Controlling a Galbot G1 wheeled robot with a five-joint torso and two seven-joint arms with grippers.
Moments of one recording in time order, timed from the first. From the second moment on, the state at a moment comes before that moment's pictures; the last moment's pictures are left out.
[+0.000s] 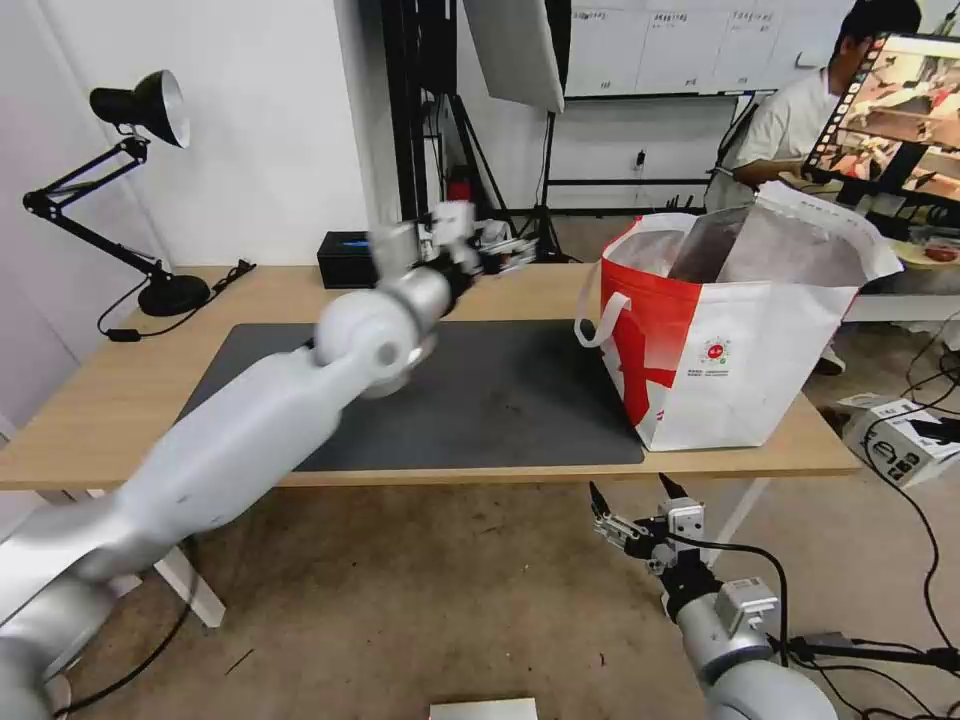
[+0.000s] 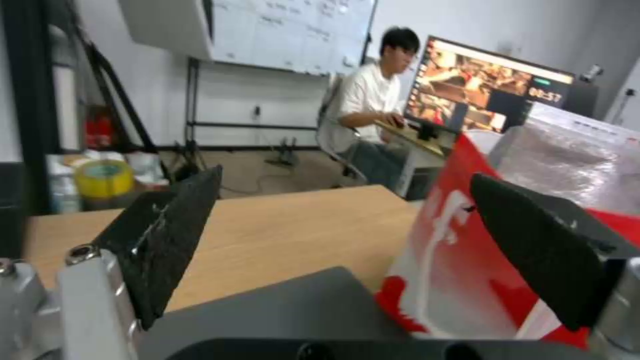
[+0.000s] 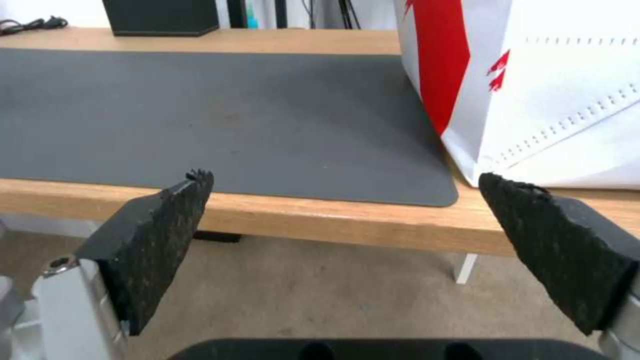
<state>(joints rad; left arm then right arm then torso) 0.31 -0.87 0.25 -1.82 -1.20 0.21 -0.27 -1.62 1.00 0.31 2.21 0.40 -0.09 0.32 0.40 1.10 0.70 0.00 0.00</state>
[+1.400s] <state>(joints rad) 1.62 -0.95 -0.76 -2.03 -0.70 -0.10 -0.02 -1.62 1.00 0.31 2.21 0.40 -0.09 0.32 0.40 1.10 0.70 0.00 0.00</state>
